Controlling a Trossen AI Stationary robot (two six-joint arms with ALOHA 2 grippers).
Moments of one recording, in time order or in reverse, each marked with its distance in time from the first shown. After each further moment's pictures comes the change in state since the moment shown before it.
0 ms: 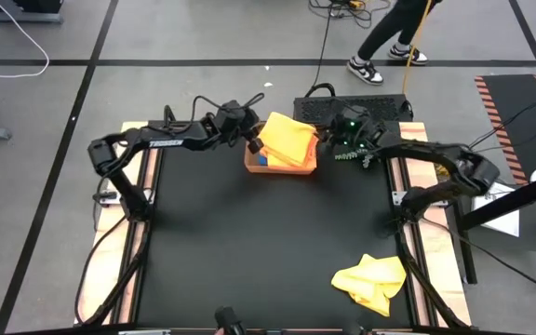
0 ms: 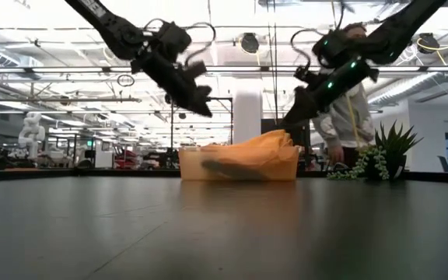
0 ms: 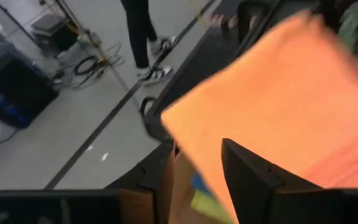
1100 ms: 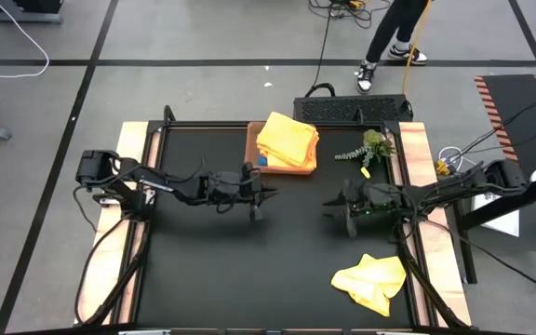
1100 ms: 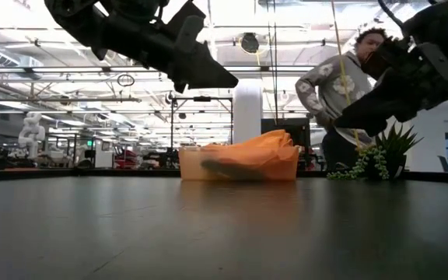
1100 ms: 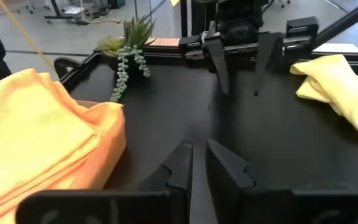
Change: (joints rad) left arm -0.537 -0.105 -0.294 0.384 -0.004 -0.249; right arm 0.792 -0.442 -0.623 0.375 0.139 0.446
